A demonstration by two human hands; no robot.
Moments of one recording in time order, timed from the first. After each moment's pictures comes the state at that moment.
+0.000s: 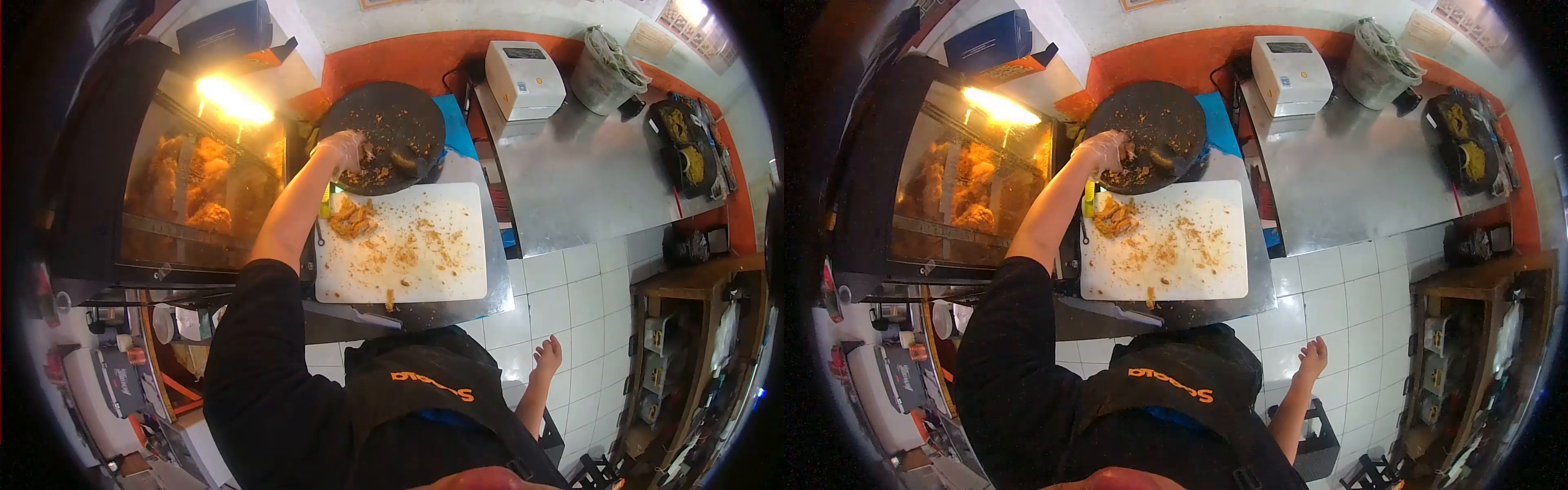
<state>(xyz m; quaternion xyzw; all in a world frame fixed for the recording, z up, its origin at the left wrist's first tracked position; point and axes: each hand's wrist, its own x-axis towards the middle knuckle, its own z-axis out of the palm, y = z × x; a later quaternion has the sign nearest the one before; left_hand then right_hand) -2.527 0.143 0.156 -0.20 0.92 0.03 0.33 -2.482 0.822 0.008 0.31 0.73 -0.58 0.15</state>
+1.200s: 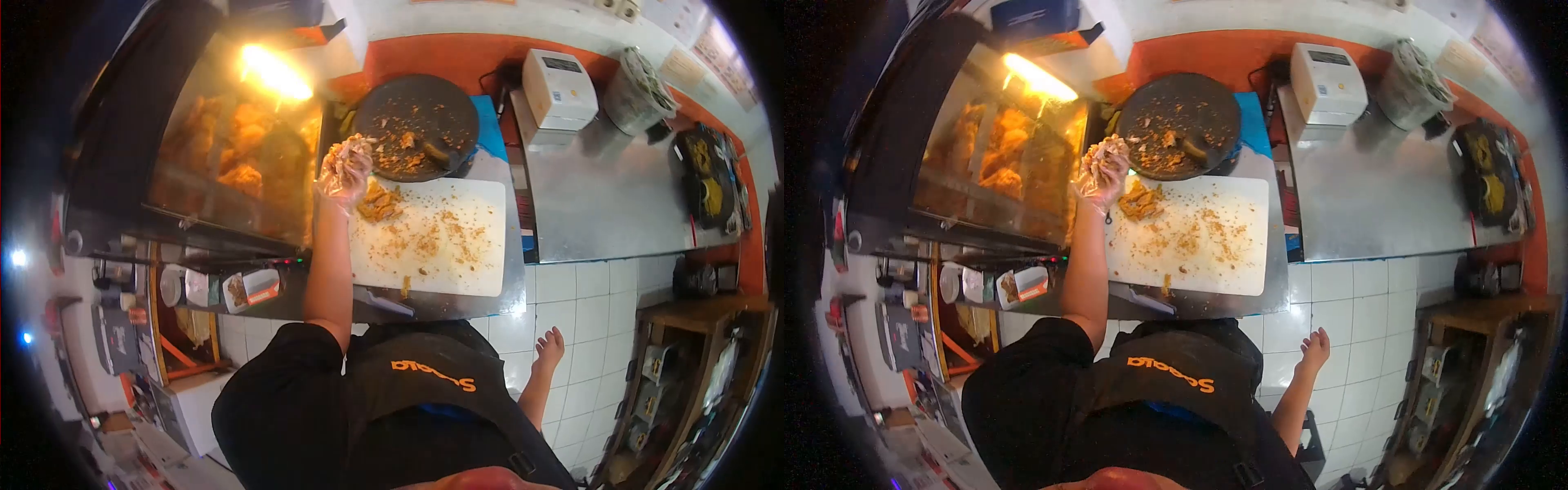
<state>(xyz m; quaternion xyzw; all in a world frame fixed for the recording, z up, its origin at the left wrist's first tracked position) -2.384 0.216 0.149 0.03 0.13 -0.98 0.17 -2.504 0.789 0.007 0.28 0.72 -0.60 0.19</state>
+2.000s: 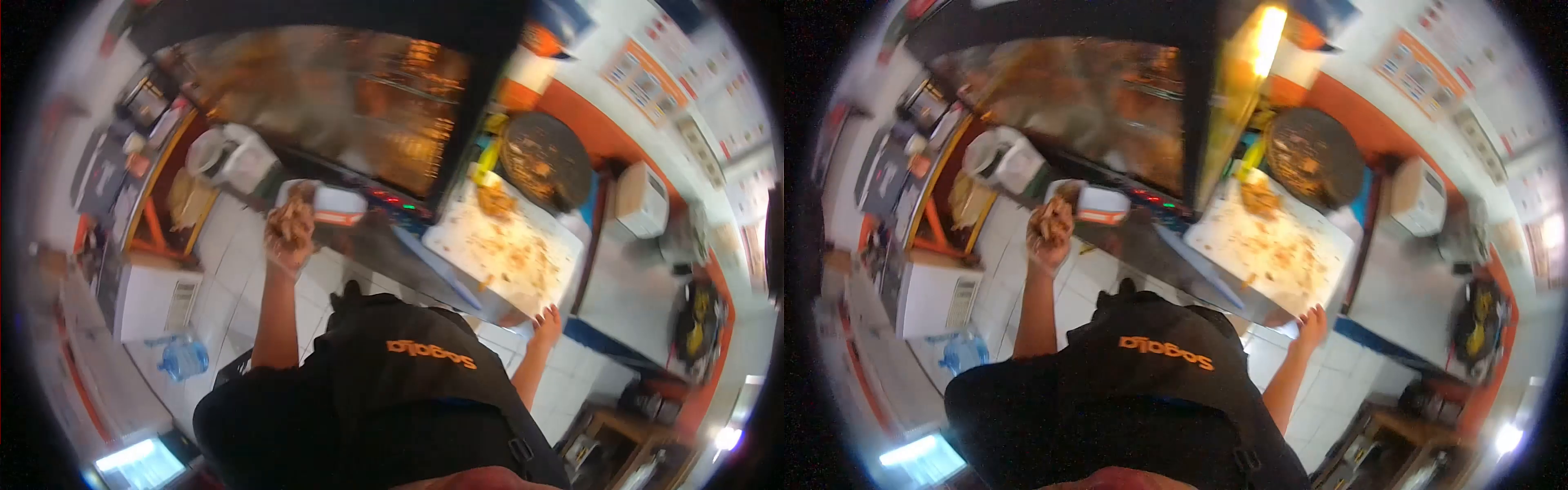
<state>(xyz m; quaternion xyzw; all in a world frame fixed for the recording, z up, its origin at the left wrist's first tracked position) -1.943 0.311 0.146 0.04 0.10 -0.87 0.48 -2.458 0.599 0.046 0.03 0.73 -0.62 0.27</state>
